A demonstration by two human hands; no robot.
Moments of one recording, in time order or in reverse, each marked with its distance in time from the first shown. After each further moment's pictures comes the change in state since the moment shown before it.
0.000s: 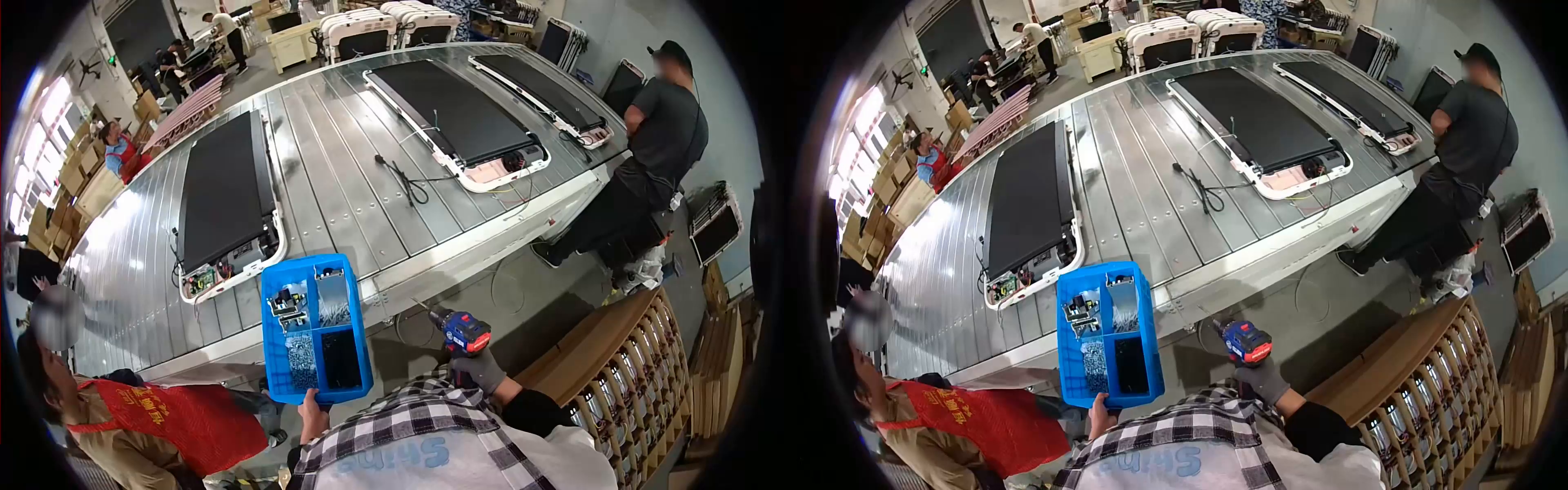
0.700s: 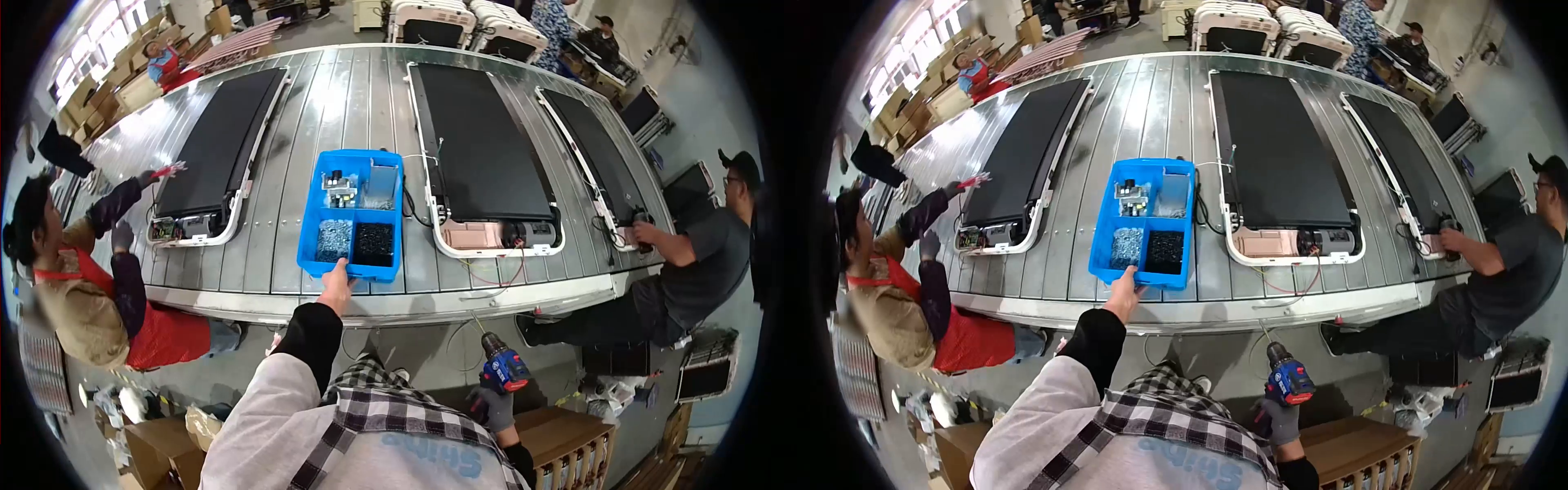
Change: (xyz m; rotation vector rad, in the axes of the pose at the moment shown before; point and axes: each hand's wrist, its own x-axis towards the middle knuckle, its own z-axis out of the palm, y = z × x) left_hand 0.268 0.300 0.313 -1.101 0.322 -0.495; right_hand 0.080 0.020 -0.319 0.252 0.131 0.196
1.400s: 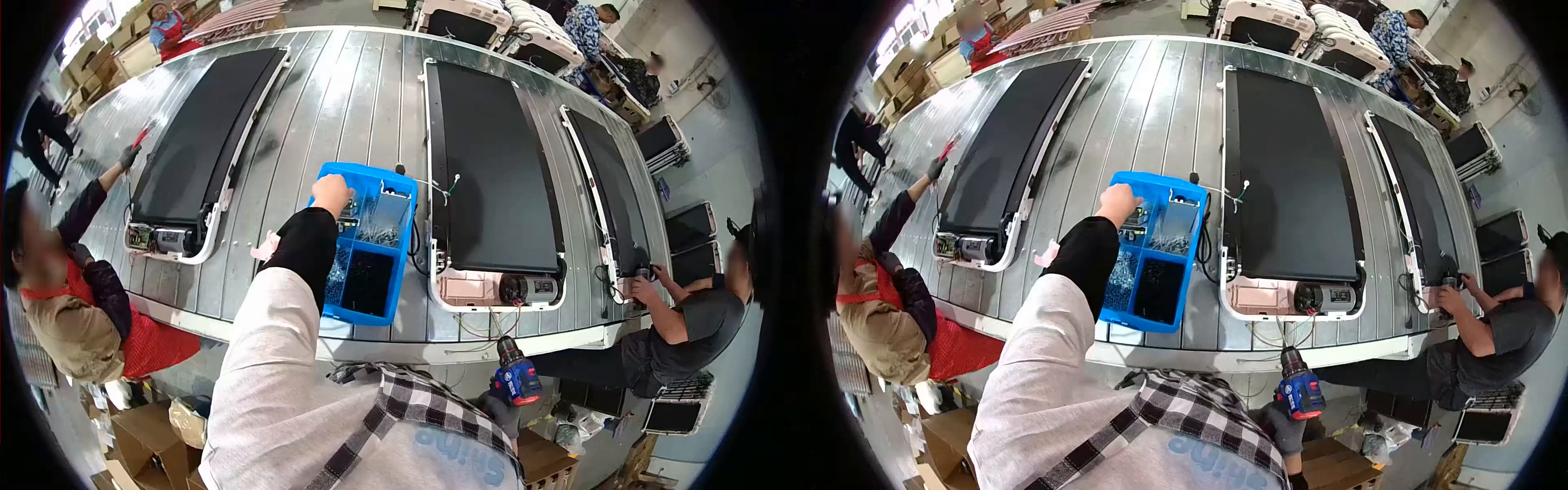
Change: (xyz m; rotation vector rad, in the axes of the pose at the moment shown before) left_hand 0.149 0.169 0.190 1.861 0.013 0.773; right_hand 0.096 -0.122 0.012 -0.189 0.101 0.049
